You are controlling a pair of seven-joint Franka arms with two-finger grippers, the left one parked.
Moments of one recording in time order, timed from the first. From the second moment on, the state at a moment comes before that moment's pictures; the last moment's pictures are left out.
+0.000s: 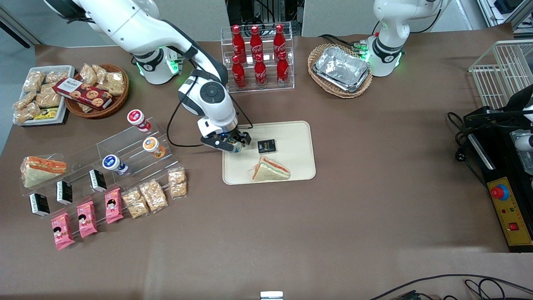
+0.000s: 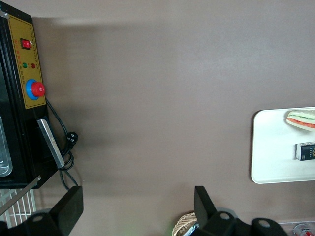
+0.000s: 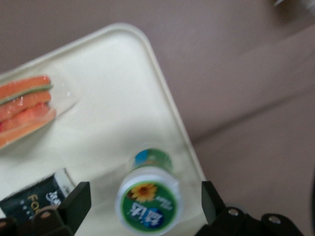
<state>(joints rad) 0.13 0.38 0.58 -2.16 -0.34 2.47 1.32</state>
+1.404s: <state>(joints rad) 0.02 -0.03 -0.07 -1.67 0.02 1.52 -0.06</state>
